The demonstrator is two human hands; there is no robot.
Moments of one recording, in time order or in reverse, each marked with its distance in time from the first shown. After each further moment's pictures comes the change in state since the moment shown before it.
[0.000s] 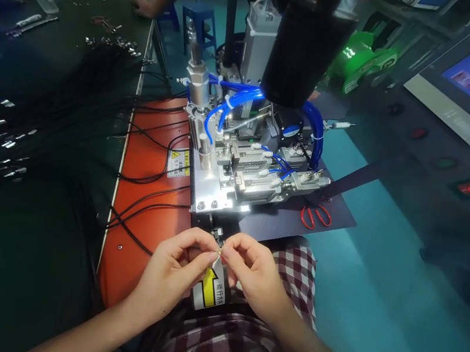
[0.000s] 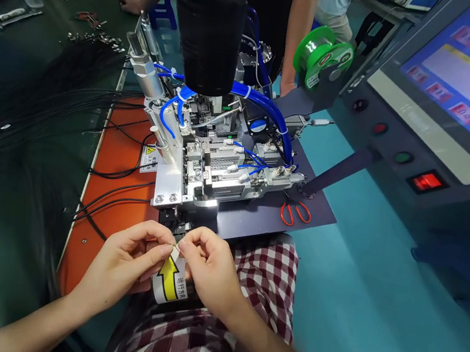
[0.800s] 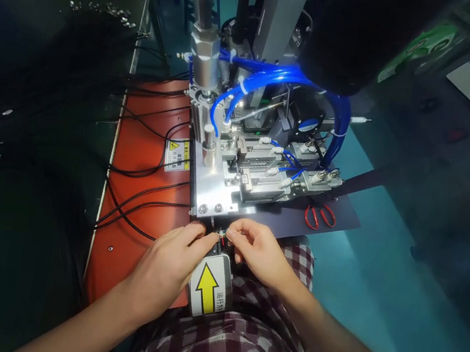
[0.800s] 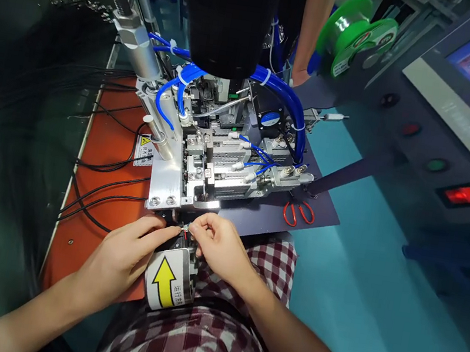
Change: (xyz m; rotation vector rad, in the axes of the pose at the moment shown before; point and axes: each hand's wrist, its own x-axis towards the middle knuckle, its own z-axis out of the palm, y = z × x) left_hand 0.025 -0.018 -0.028 1.206 0.014 0.736; right_hand 0.045 0.016 -0.022 -0.092 -0.081 0.086
